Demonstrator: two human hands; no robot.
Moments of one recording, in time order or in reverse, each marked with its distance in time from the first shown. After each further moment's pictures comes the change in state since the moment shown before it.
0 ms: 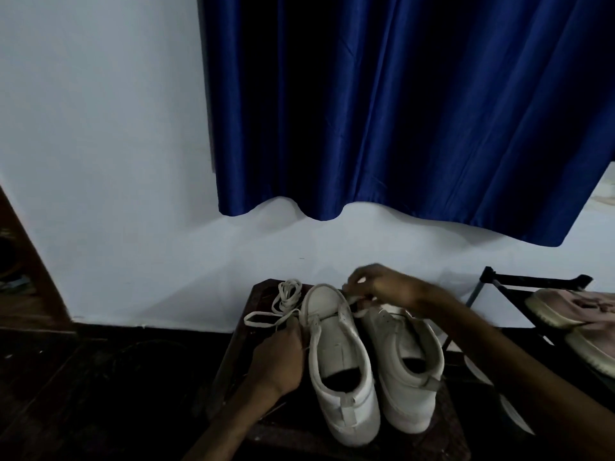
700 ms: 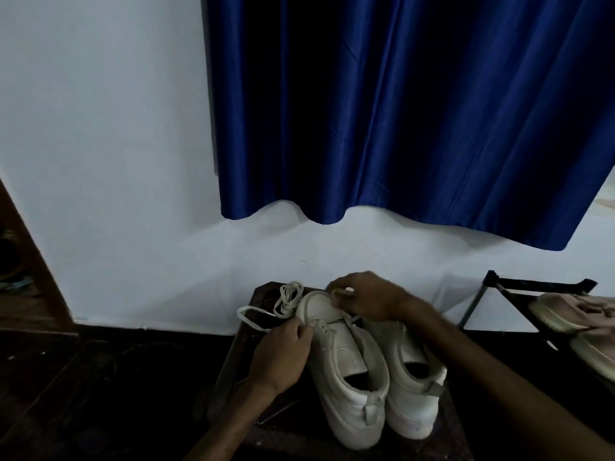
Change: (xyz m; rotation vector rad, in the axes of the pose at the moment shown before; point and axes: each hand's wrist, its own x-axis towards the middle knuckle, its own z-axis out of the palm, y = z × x) left_hand 0.004 0.011 -0.007 -0.193 0.128 -0.061; right_hand 0.027 0.015 0.015 -0.693 -0.019 -0.199
